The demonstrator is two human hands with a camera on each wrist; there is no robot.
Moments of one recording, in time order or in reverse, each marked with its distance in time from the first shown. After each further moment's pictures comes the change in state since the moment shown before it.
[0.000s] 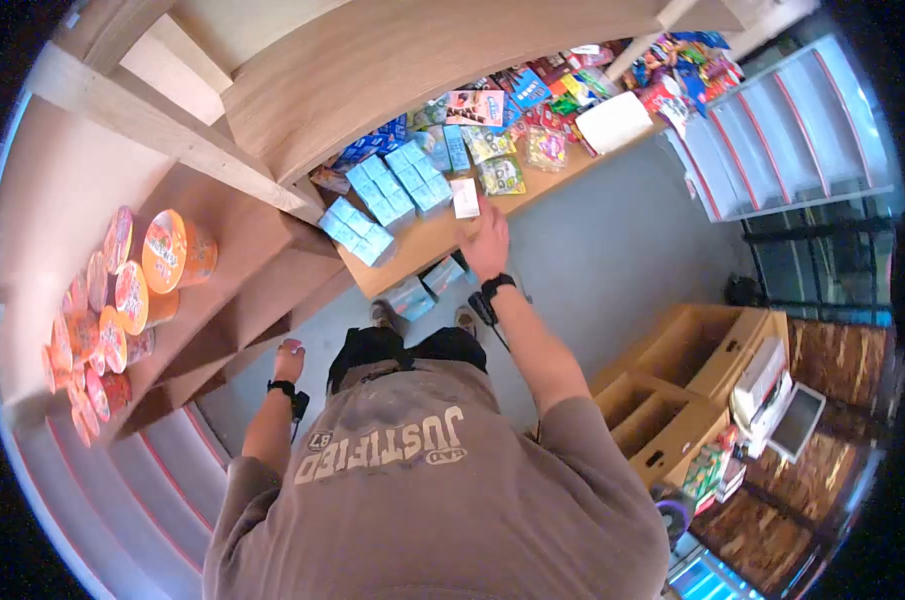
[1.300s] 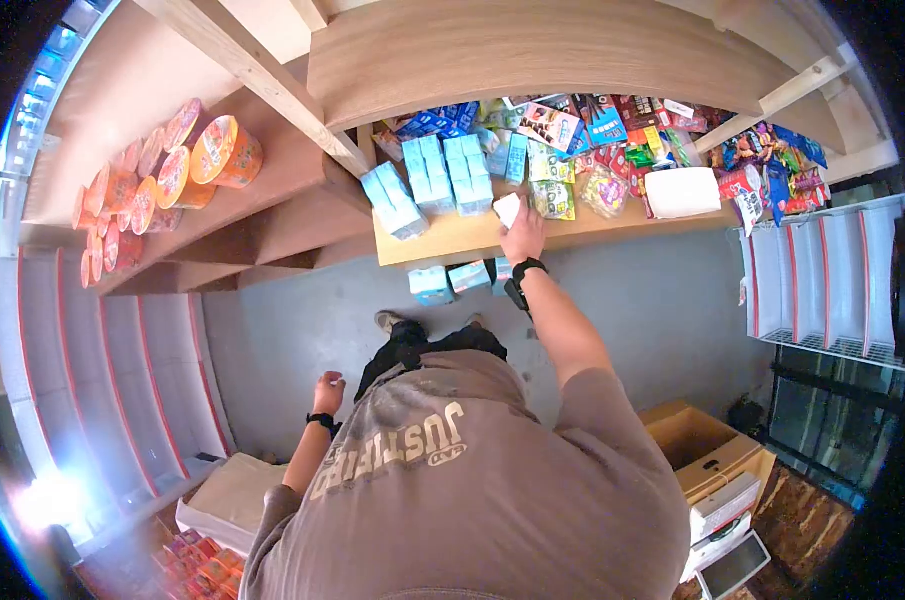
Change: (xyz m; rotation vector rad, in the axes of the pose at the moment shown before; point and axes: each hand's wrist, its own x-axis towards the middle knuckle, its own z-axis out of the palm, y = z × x) left_hand -0.248 0.101 0.118 -0.225 0.076 -0.471; right_hand 0.065 0.048 0.018 -0.213 -0.371 -0.166
